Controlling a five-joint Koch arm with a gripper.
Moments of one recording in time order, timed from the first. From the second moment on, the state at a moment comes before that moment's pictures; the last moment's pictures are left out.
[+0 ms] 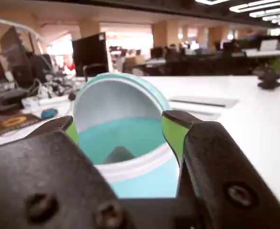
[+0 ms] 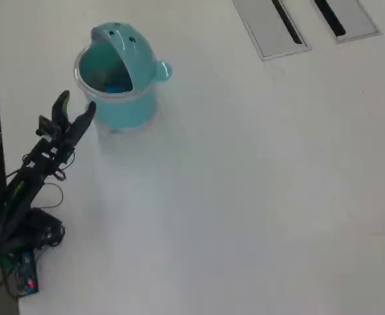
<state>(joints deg) -42.7 128.1 121.8 -3.7 -83.0</state>
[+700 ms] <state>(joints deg) -29.3 131.1 137.9 -17.6 -44.3</state>
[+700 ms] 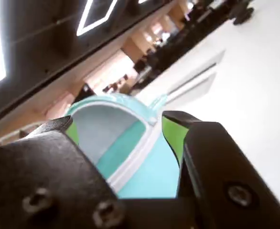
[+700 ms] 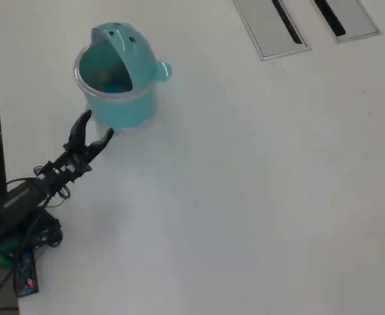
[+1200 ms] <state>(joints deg) -13.2 131.1 146.0 -24.7 -11.4</state>
